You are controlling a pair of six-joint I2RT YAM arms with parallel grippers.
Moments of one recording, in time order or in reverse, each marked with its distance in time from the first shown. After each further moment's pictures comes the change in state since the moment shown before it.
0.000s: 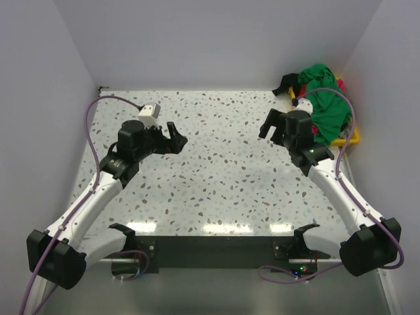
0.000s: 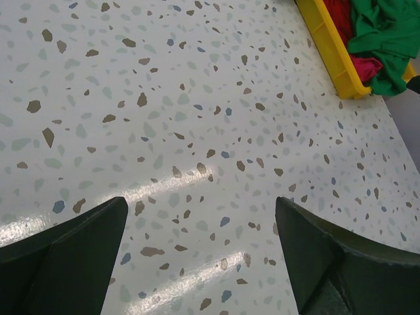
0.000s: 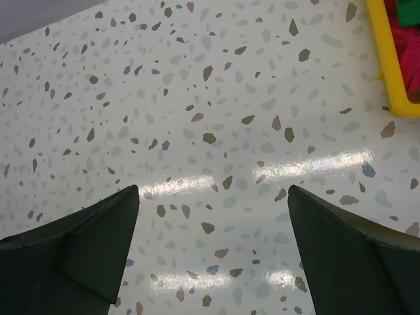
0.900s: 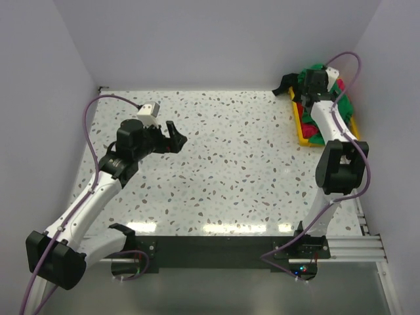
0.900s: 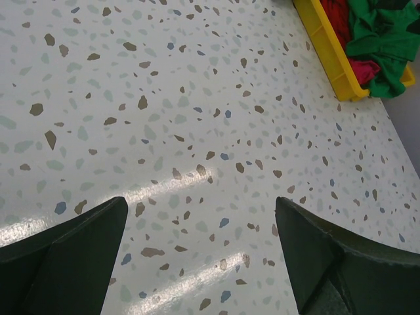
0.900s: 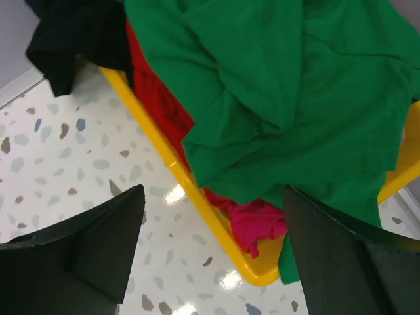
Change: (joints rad) left arm 0.003 -0.004 0.017 -0.015 0.004 0.001; right arm -0.342 0.725 0.650 -0.085 0.226 -0.129
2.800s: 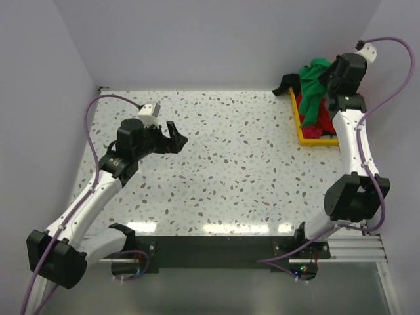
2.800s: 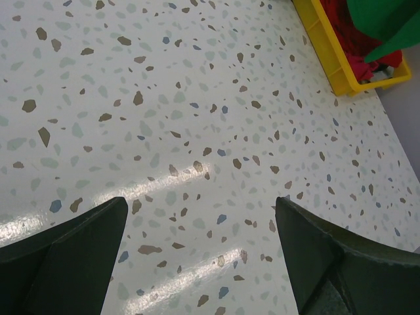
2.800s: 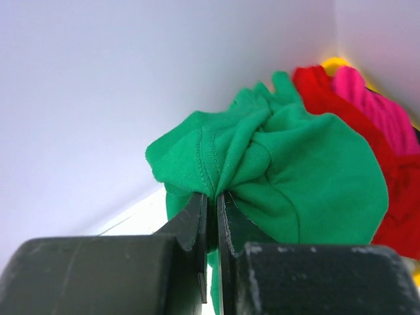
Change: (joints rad) left arm 0.007 0.009 0.004 -0.008 0.027 -0.002; right arm -0.100 -0.286 -0.023 0.195 -0.278 0.125
